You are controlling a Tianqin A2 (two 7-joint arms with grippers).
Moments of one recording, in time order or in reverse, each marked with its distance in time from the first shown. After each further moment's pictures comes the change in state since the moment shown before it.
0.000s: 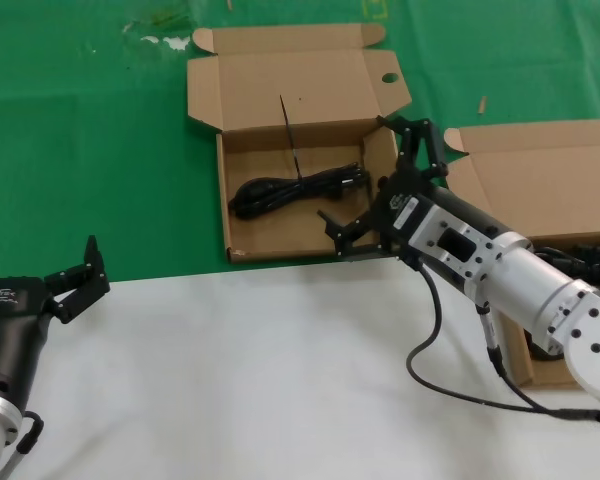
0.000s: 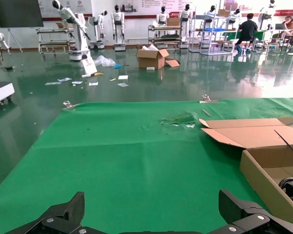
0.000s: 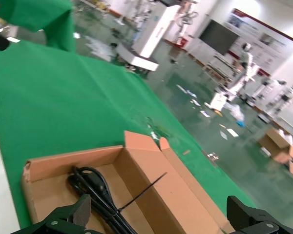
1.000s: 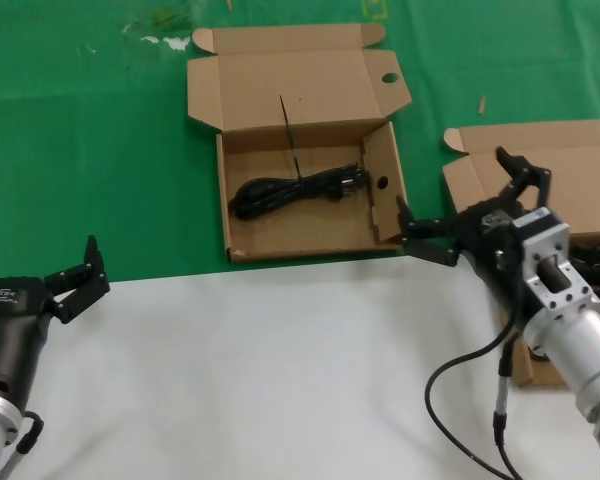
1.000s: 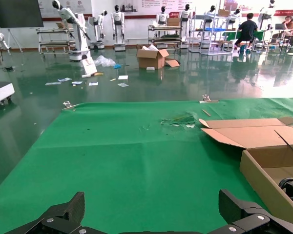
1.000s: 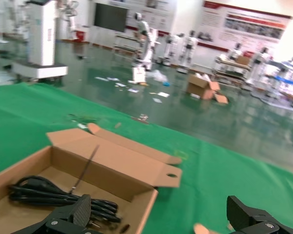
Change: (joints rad) left arm 0.000 0.000 0.000 0.000 0.000 0.000 0.000; right arm -0.253 -0.045 0.170 0.094 0.305 0.239 0.081
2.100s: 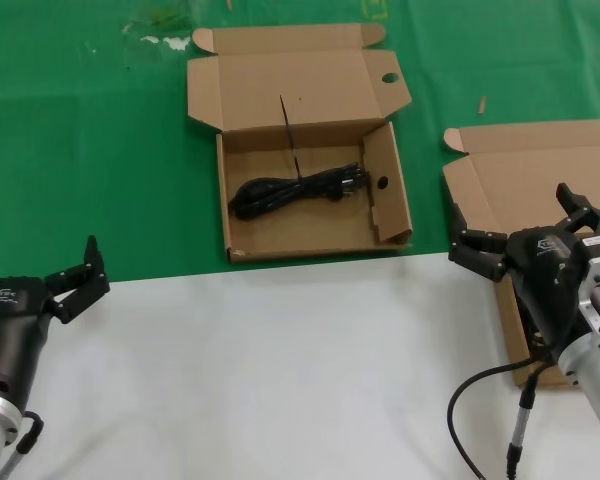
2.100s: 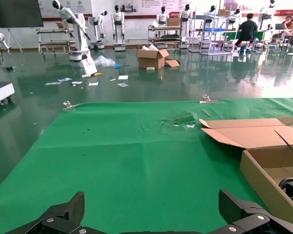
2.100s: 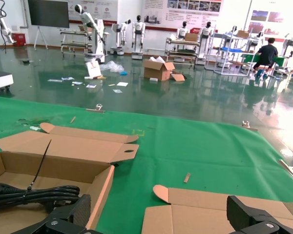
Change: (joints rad) left arm 0.000 0.000 0.000 0.000 0.000 0.000 0.000; right arm -0.120 -0.022 0.081 0.045 0.145 0.114 0.039
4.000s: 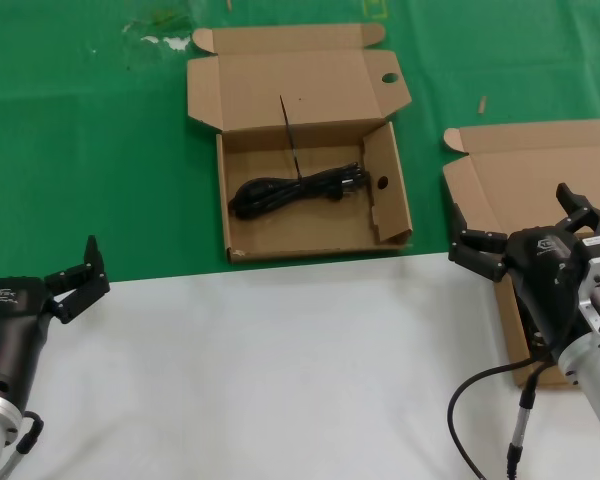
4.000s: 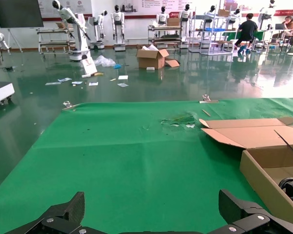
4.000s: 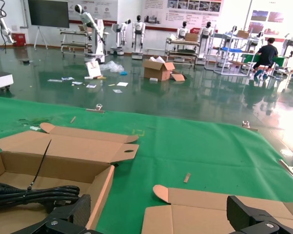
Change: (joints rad) left arm 0.000 0.000 0.000 0.000 0.000 0.000 0.000; right arm 0.000 0.000 0.000 0.000 0.000 0.000 0.000
